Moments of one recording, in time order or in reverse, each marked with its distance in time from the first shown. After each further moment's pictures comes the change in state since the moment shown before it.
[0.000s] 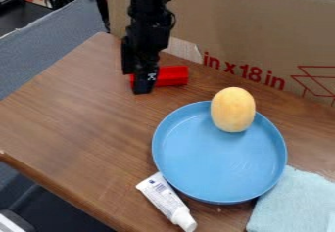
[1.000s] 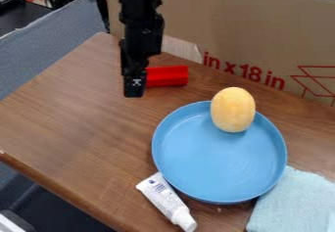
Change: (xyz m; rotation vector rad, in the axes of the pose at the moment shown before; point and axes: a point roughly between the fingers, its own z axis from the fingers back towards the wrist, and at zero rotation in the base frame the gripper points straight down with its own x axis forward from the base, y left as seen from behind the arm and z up) arm -0.005 0.010 -0.008 0.058 -0.077 -0.189
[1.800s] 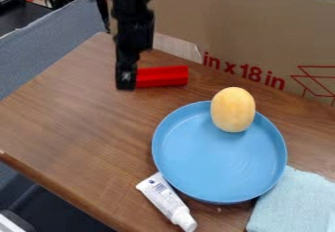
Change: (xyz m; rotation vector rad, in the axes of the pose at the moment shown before) arm -0.003 0.022 0.012 0.023 -0.020 -0.078
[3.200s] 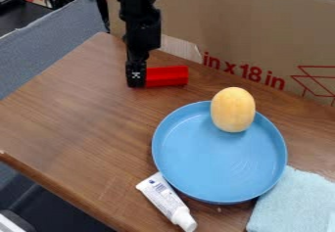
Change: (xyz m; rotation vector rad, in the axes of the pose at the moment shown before) arm 0.010 0.010 -0.023 0.029 -0.073 0.002
